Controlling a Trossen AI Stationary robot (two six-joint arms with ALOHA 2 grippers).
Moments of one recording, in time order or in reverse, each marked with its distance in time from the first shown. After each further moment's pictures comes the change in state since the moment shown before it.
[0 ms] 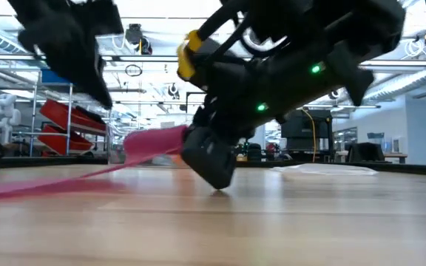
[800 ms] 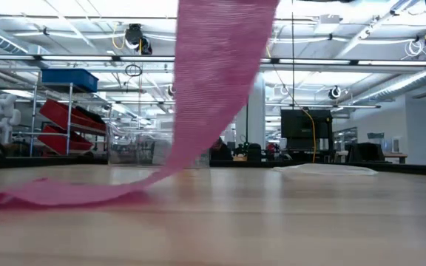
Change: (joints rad) left arm -0.238 -0.119 -0.035 0.672 -0.167 0.522; right arm 0.194 -0.726 -0.423 0.057 -0.270 -0.092
